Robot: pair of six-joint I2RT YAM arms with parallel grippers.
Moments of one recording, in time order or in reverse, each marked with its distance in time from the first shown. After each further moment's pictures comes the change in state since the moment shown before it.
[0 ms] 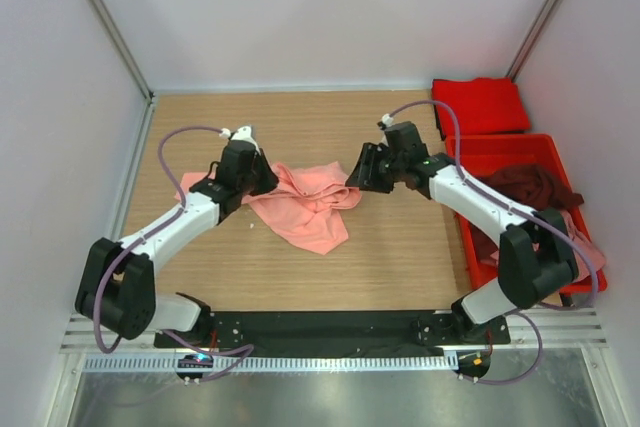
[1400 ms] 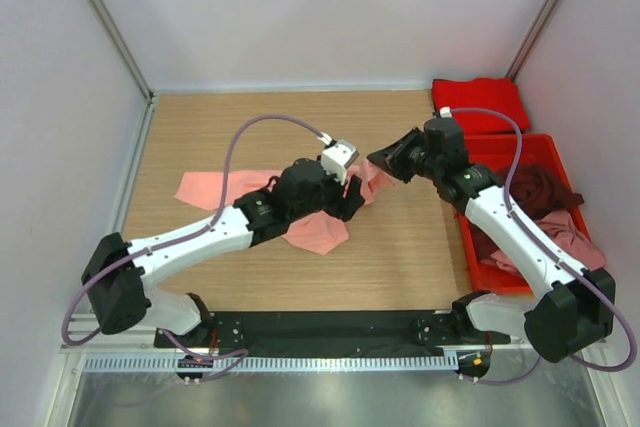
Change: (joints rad) left arm -0.492 -0.002 0.172 0.073 0.028 0.327; right arm -0.068 -0.260 -0.043 0.016 0.074 0.486
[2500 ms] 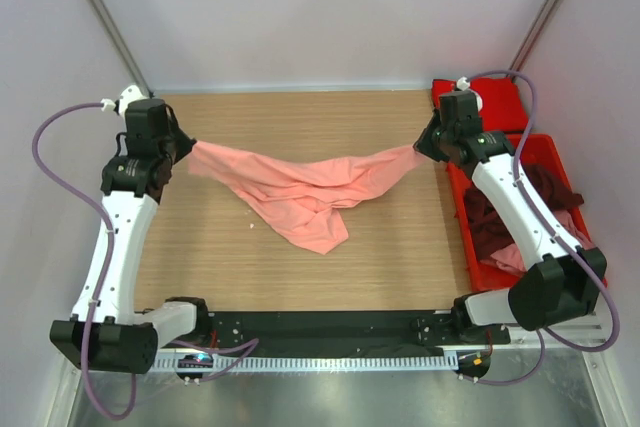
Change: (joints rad) left arm 0.866 -0.197 0.291 -0.639 -0.222 -0.373; right arm -0.151 0.133 0.271 -0.317 0.294 -0.496
